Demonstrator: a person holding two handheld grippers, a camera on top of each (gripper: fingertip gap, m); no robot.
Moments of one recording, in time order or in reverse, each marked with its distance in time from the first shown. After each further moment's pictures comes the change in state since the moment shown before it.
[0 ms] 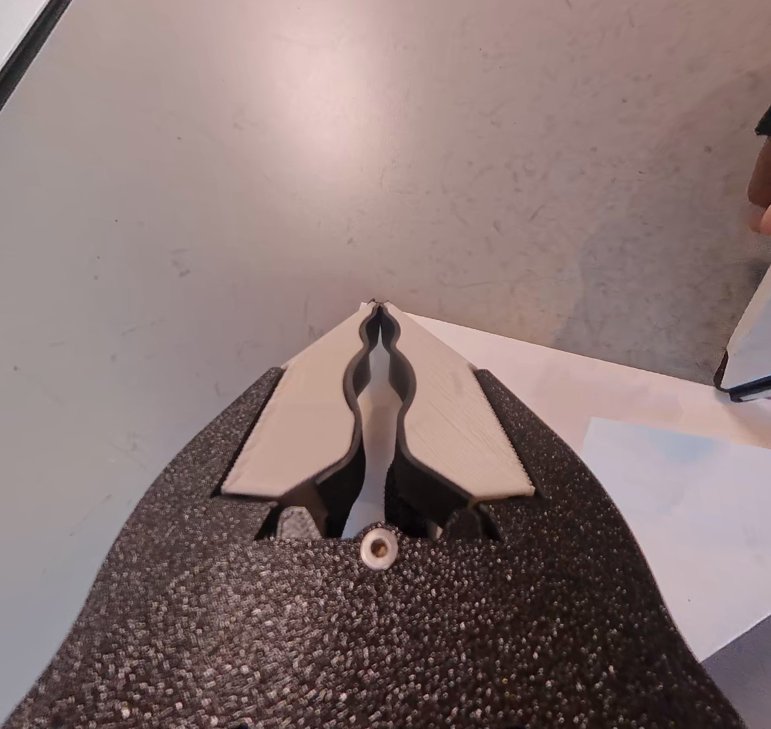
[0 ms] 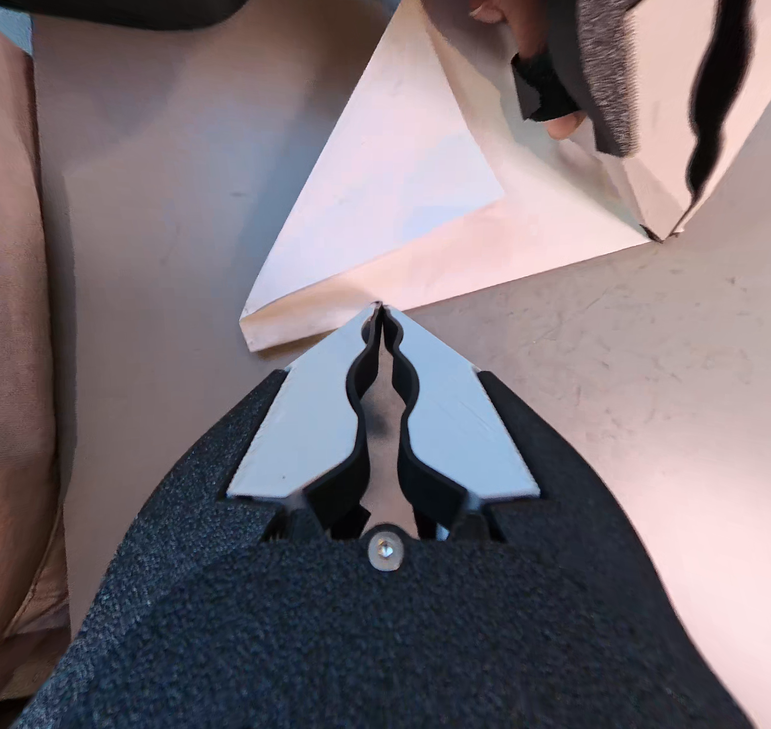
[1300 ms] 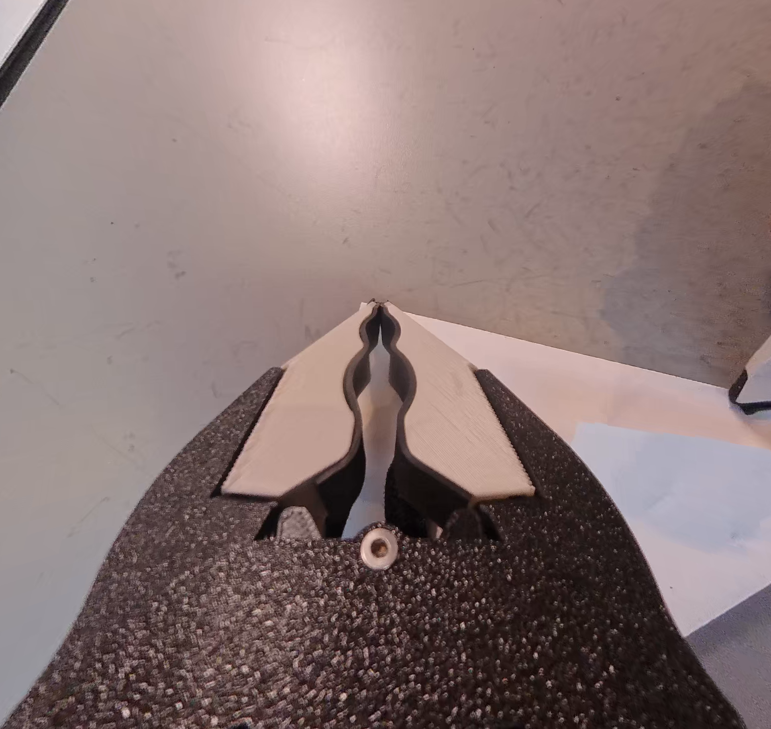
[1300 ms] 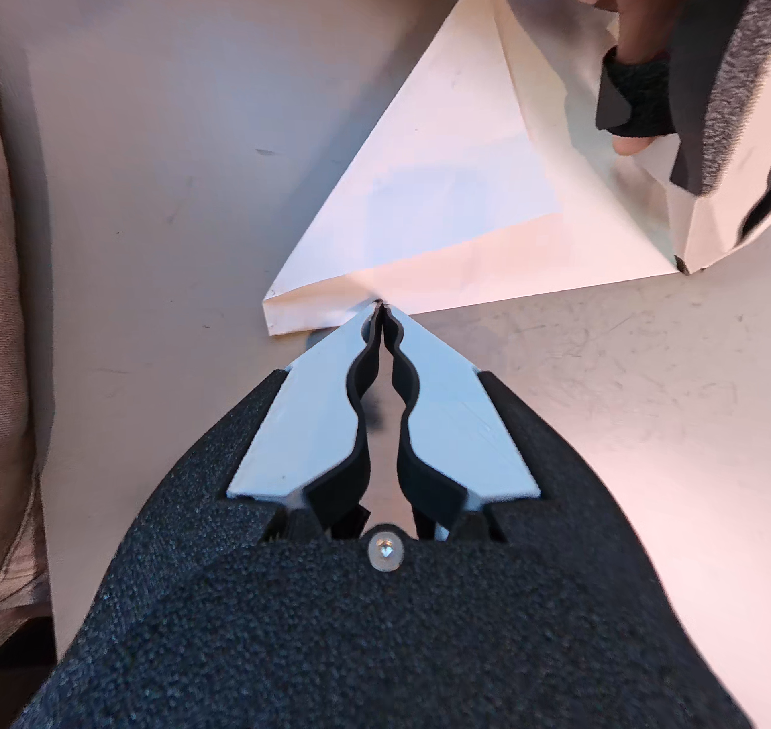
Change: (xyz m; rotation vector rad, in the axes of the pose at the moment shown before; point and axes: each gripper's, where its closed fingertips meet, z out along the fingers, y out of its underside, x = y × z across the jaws) left arm 0.002 0.000 0.000 0.003 0.006 0.010; right arm -0.016 0.008 0.007 -0.124 0.044 -0.157
